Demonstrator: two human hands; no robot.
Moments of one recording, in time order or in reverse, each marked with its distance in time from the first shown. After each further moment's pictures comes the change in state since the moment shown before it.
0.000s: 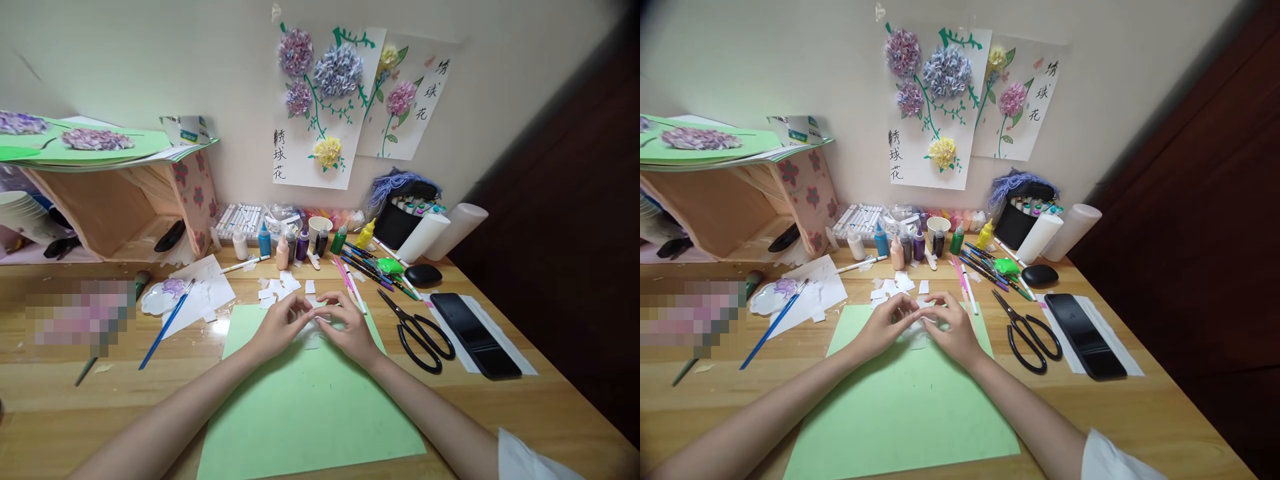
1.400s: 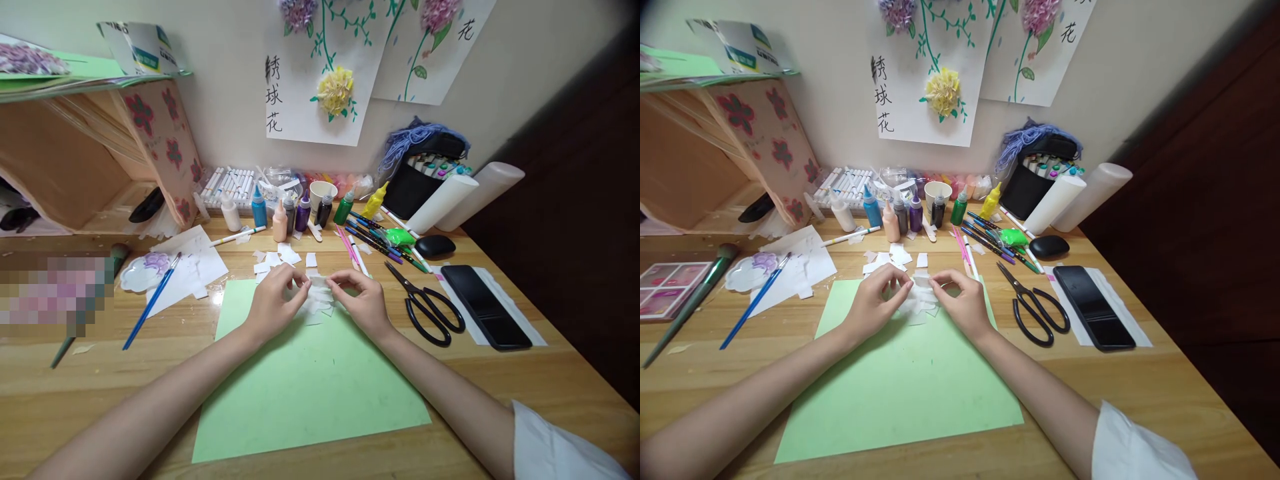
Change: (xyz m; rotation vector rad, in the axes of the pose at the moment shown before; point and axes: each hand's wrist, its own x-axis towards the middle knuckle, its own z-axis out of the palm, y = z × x) left_hand -0.002 -0.001 0.004 0.275 0.179 0.117; right_hand -0.003 0.010 0.000 0.105 0.135 0.319
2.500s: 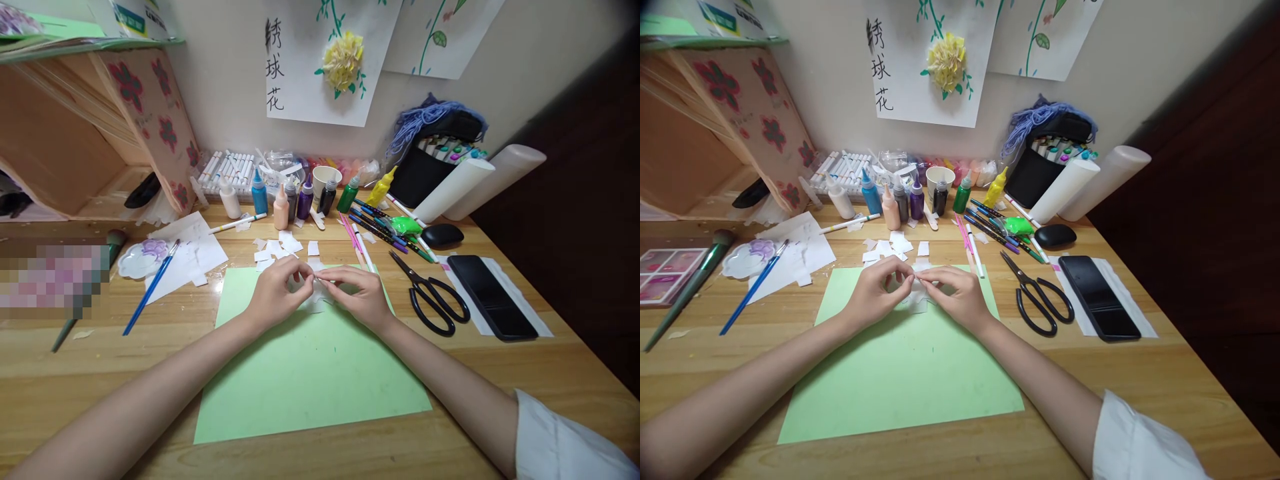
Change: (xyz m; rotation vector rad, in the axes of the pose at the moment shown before) left_hand 0.001 0.001 0.001 -0.048 -0.051 0.020; right_hand -0.001 -0.009 -0.001 -0.016 -0.166 -0.245
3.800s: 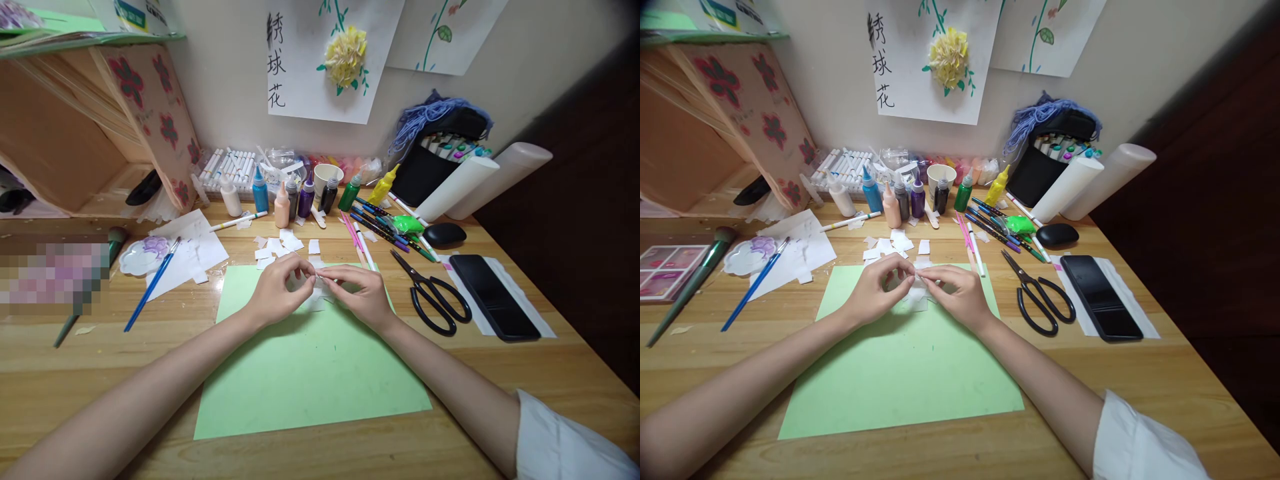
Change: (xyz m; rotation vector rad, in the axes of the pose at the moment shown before) left_hand 0.002 0.004 -0.004 -0.060 -0.037 -0.026; right_hand -0.001 -0.001 0.000 0.007 0.011 0.003
